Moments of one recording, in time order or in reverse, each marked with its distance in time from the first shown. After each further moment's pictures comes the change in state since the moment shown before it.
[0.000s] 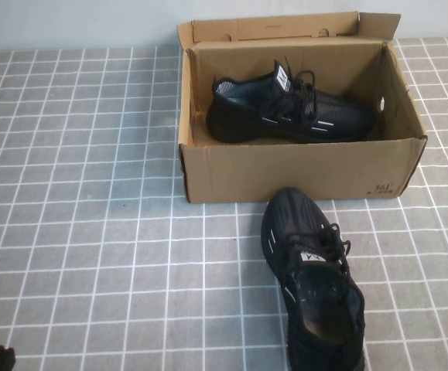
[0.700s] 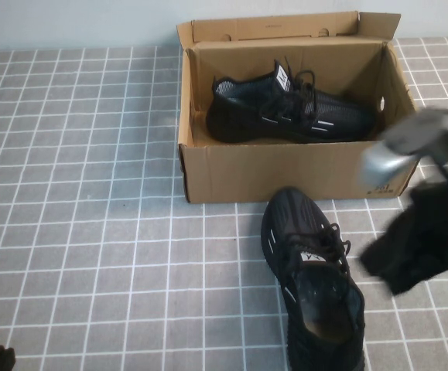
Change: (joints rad) right arm 0.444 0.904 -0.538 -0.289 0.186 -0.271; left arm 0.000 0.000 0.000 0.000 0.000 0.000
